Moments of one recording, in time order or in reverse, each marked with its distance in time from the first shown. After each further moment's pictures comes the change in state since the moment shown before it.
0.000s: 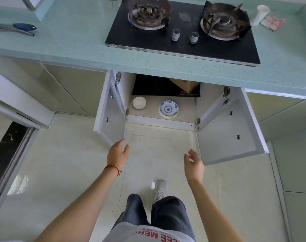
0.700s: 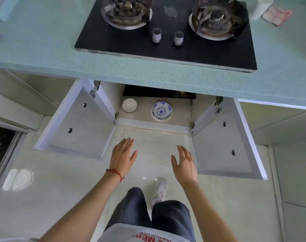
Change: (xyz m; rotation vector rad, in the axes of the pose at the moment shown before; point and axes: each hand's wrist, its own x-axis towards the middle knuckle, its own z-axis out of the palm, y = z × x) left_hand 0.064 0.084 0.095 0.497 -0.045 0.380; right_hand 0.131 -0.014 -0.031 -0.595 -0.251 -0.344
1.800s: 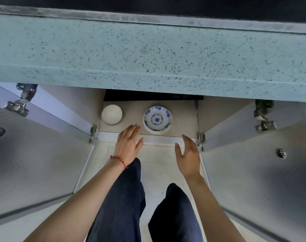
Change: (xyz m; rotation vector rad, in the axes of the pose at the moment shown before) left_hand 0.275 -0.050 0.197 0.032 -0.042 0.125; right_hand 0.282 0.097 0.146 0.200 0.243 0.020
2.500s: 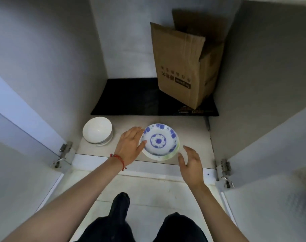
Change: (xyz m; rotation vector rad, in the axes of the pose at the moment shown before) left_hand 0.134 -0.096 0.175 -0.031 0.135 0.112; right_hand 0.123 0.134 0.174 0.069 0.084 -0.174
